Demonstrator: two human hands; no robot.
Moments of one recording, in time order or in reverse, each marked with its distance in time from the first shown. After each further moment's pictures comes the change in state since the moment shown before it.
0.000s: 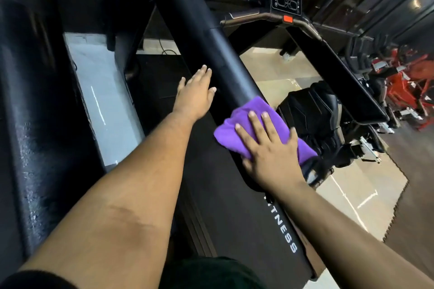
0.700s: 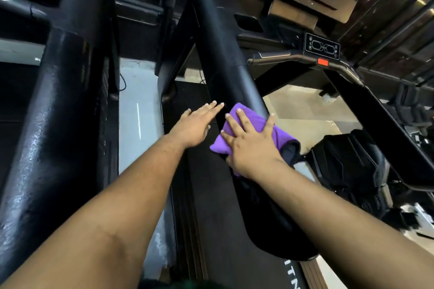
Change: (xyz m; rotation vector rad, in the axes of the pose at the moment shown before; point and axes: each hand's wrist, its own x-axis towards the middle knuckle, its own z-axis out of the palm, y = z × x) left_hand 0.002 -0.051 -0.002 0.136 -0.128 0.050; right_hand 0.135 -0.016 -0.026 -0.163 -0.093 -0.342
